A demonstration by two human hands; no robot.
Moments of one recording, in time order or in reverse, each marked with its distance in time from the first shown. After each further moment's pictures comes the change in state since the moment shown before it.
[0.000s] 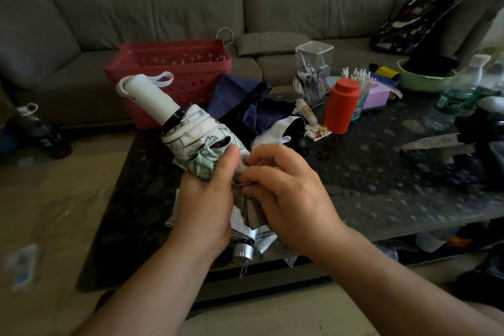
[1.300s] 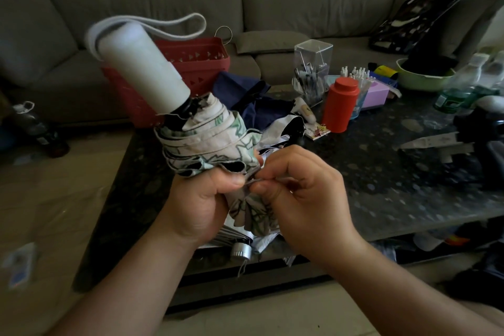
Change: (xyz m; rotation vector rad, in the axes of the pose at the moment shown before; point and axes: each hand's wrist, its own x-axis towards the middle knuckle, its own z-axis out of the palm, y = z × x) left_hand 0.013 0.017 -0.015 -0.052 -0.525 -0.009; right_hand 0.004 -0.022 -0.022 0.349 0.136 0.246
